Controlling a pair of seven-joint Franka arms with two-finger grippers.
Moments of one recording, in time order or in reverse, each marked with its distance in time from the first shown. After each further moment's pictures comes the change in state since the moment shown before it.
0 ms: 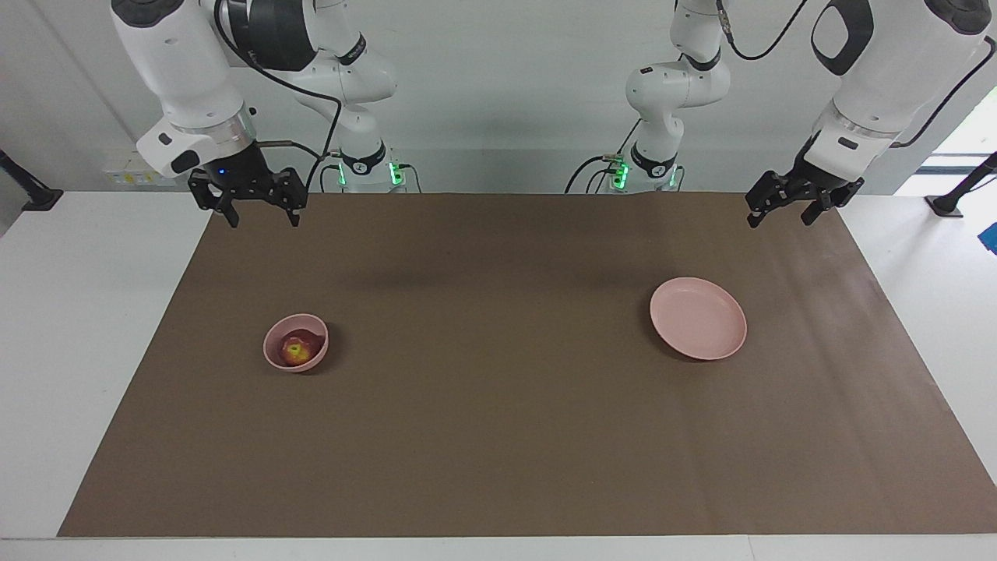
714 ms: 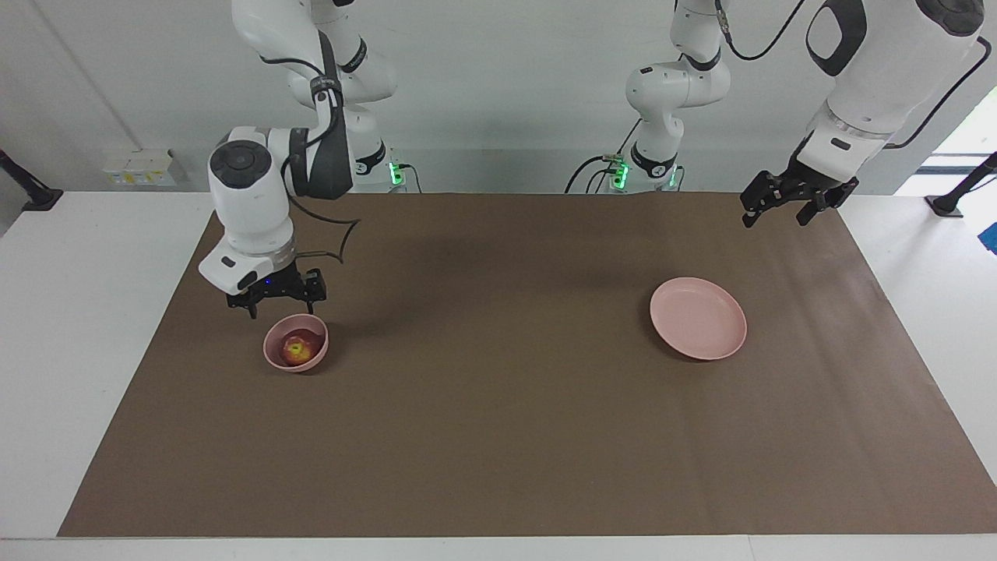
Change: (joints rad) left arm -0.002 0.000 -0.011 0.000 0.000 0.000 0.000; right arm 0.008 0.154 0.001 -0.224 -0.096 0.436 -0.041
